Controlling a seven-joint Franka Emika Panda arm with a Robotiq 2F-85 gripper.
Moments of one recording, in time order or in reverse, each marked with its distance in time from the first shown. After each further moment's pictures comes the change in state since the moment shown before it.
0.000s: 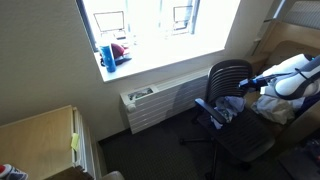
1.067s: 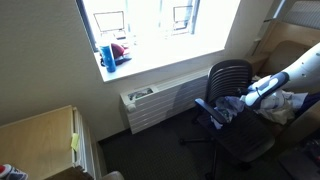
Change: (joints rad) arm 0.201 0.533 -0.276 0.464 0.331 -0.018 0.196
